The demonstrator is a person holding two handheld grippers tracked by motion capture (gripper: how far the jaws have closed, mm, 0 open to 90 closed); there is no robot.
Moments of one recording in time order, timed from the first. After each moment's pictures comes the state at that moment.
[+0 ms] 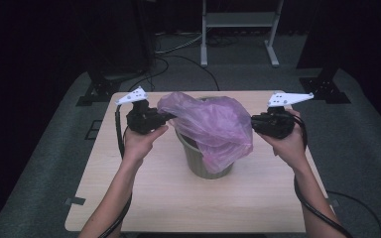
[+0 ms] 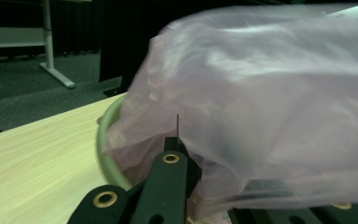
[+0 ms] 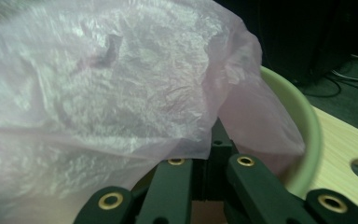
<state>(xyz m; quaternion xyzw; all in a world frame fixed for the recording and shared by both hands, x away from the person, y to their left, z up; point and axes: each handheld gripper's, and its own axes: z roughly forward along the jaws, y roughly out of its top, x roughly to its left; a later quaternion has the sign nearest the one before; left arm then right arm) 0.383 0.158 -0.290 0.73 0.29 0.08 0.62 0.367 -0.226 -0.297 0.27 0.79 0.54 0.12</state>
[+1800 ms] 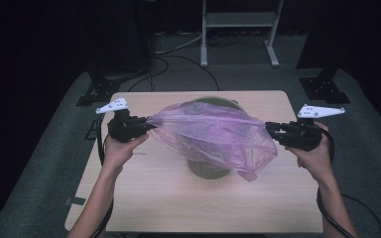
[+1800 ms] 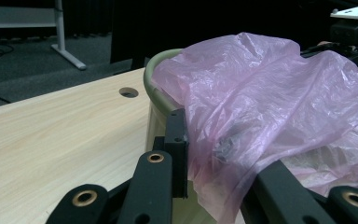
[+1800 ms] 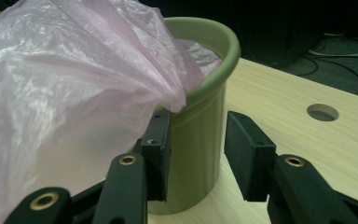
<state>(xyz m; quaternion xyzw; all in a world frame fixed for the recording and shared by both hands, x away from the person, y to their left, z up) 0.377 0.206 -0.313 0.74 0.31 0.08 0.59 0.352 -0.296 -0.328 0.33 0.76 0.54 0.12</state>
